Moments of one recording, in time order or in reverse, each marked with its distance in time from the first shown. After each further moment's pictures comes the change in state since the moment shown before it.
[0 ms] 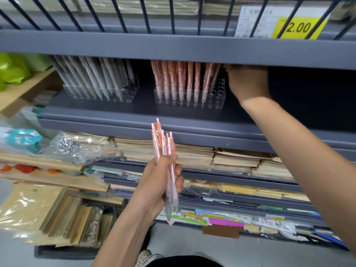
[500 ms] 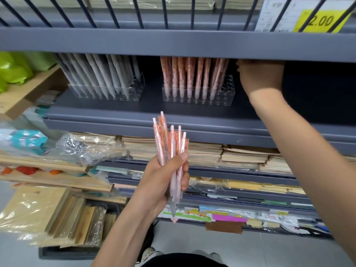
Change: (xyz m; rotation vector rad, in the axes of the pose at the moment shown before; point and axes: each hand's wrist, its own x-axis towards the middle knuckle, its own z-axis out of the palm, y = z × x) left_hand -0.009 0.014 -0.019 0.029 -0.178 0.100; right_hand -0.004 -0.013 0.002 0.132 0.069 0.127
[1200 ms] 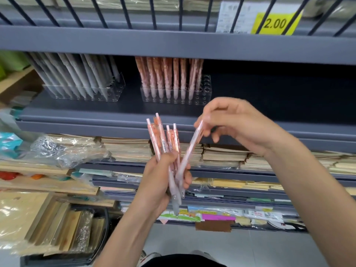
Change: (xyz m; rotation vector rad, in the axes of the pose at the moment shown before) left_hand 0.012 -0.023 0.043 -0.004 0.112 -0.038; right_hand -0.081 0.025 -0.066 0.651 -0.863 0.209
